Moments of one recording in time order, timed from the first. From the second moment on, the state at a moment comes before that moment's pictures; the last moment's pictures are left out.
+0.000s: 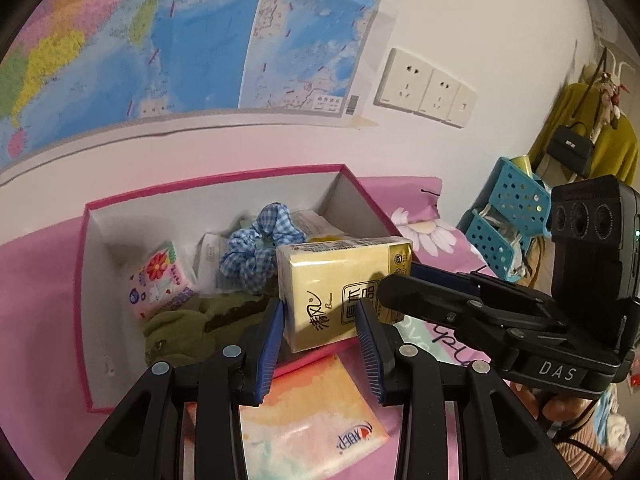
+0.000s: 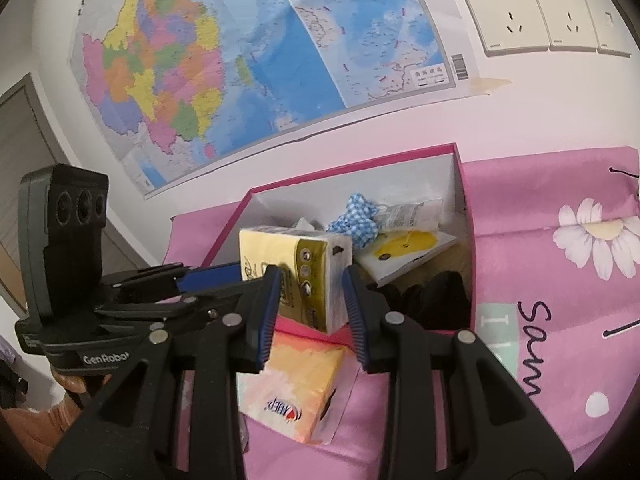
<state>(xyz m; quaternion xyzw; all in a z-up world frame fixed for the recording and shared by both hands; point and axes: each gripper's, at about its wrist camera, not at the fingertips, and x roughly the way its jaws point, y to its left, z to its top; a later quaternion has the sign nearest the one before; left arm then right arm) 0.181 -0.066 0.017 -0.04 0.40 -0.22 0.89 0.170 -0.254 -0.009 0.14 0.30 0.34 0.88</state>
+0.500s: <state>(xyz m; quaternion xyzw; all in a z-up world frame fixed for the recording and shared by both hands) 0.212 -0.068 -0.001 -0.06 0.43 -0.20 0.88 0.203 -0.248 -0.025 0.14 0.33 0.31 0.88</state>
